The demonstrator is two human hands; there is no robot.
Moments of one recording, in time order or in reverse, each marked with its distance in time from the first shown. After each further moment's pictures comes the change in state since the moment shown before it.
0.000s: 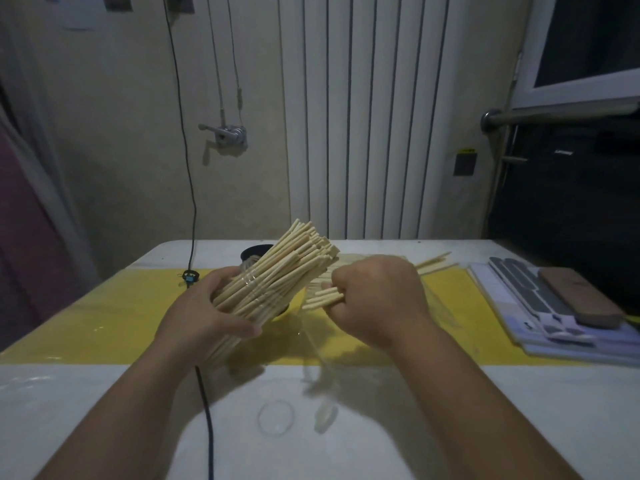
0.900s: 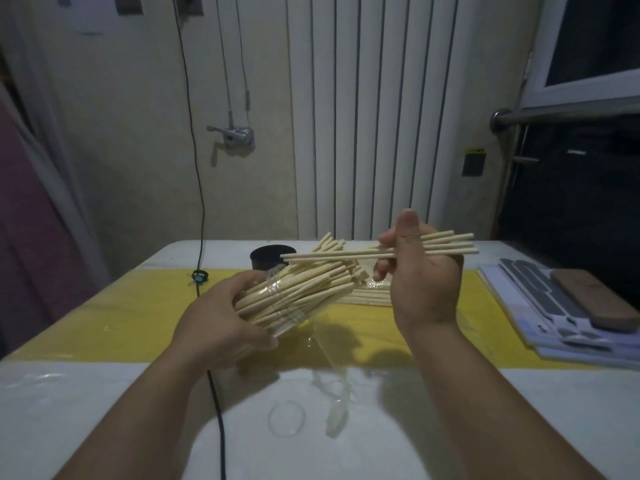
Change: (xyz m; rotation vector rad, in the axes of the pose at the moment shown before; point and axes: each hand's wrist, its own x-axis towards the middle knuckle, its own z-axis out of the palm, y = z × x) left_hand -0.002 0.001 0.004 0.138 -0.055 0.049; right_hand 0.003 -0.005 -0.004 1.425 0.617 0.654
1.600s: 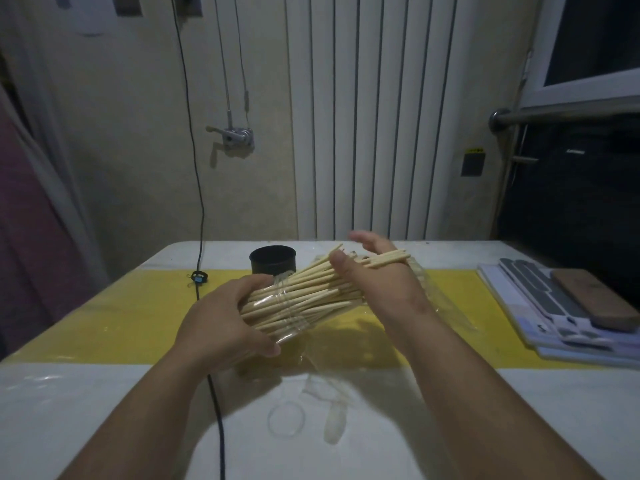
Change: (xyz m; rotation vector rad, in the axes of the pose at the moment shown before) left_hand 0.002 0.001 0.003 0.133 -0.022 0.053; right_hand 0.001 0.016 0.000 -0.373 -0.402 0.311
